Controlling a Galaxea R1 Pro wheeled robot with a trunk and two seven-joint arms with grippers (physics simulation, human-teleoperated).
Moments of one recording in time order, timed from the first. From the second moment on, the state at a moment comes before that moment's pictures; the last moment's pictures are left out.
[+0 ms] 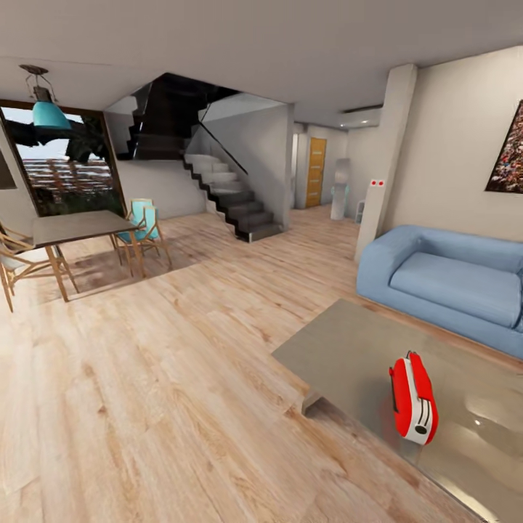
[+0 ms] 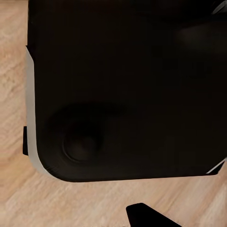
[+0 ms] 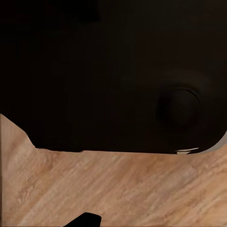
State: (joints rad) left arm 0.00 -0.03 0.01 -0.08 0.03 -0.06 0.00; right arm 0.00 -0.02 -0.01 0.00 -0.01 -0.07 0.00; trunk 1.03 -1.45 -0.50
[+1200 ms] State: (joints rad) left arm 0.00 -0.03 0.01 -0.08 0.03 -0.06 0.00; right arm 0.00 -0.02 -0.01 0.00 -0.01 -0.07 0.00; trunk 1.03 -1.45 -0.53
